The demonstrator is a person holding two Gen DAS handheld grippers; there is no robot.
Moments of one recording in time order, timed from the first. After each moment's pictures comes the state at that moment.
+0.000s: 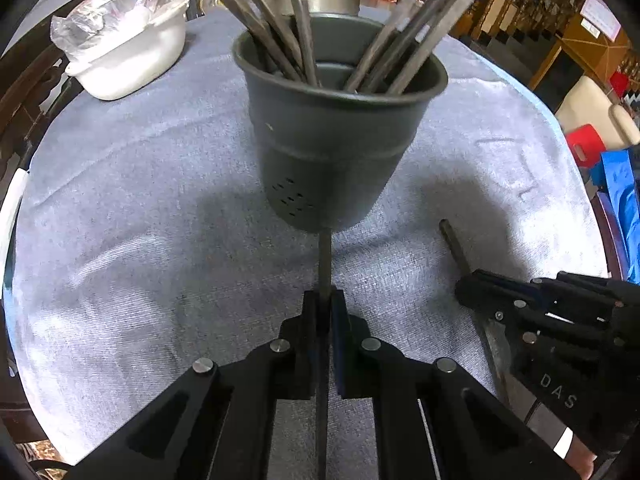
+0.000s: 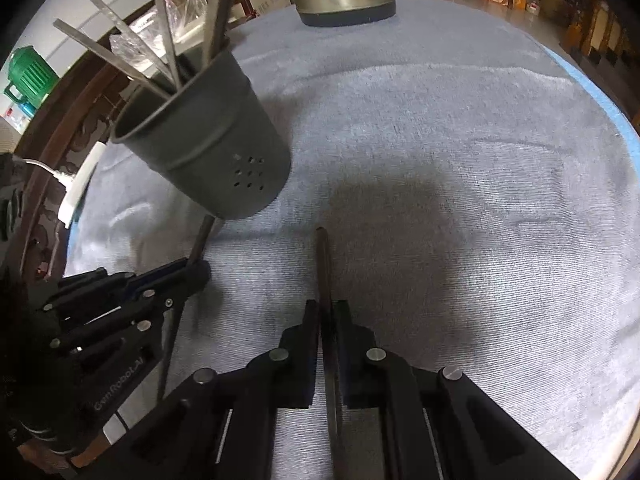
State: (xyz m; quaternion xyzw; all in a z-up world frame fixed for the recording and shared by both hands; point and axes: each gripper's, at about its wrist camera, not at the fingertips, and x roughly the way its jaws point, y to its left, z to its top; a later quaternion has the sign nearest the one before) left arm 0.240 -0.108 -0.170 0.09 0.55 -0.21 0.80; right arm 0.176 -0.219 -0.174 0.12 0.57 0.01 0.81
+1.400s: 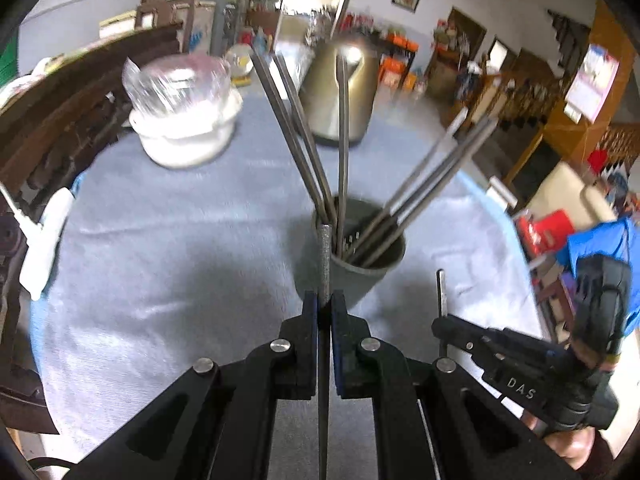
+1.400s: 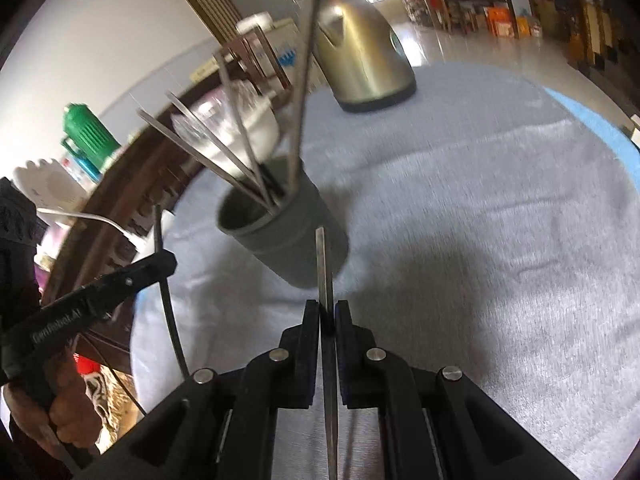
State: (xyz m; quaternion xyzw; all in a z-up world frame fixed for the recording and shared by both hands) left arm 0.213 -0.023 -0.060 -0.03 0.43 -0.23 0.87; right arm 0.147 -0.231 -0.116 0.20 0.44 0.07 0.88
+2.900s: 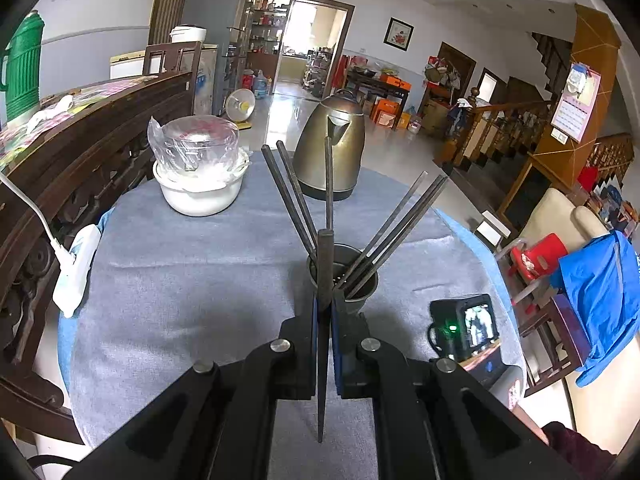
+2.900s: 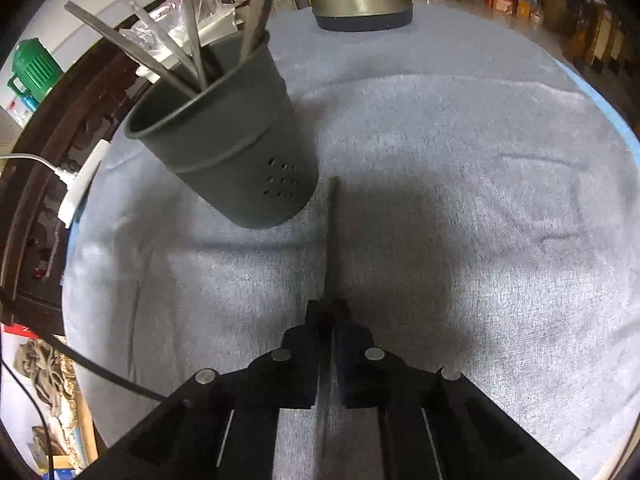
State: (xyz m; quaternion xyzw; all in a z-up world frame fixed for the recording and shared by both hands) left arm 0.182 -0.010 -0.016 -0.03 0.37 -0.23 0.90; right arm 0.181 -0.201 -0.175 0.11 0.57 0.02 0.82
